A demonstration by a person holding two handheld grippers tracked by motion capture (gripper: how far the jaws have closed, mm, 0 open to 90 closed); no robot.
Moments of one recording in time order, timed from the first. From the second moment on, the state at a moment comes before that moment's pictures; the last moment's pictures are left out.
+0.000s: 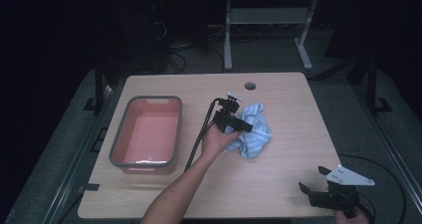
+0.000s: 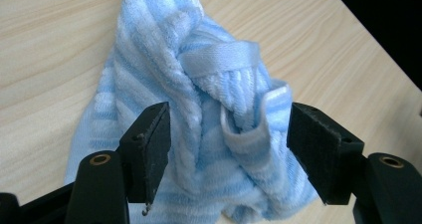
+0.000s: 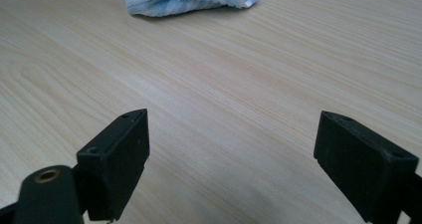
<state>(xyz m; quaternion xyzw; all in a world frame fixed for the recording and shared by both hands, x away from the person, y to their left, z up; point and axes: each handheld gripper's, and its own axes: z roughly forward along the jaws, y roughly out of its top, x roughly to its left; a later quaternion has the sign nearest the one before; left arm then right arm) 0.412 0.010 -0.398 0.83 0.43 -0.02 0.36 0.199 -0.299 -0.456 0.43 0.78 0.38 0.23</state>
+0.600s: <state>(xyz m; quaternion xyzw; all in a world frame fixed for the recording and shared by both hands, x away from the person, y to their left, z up) 0.388 0.033 -0.385 0.84 0.41 0.00 0.37 0.199 -0.298 -0.456 0.43 0.79 0.38 0.23</state>
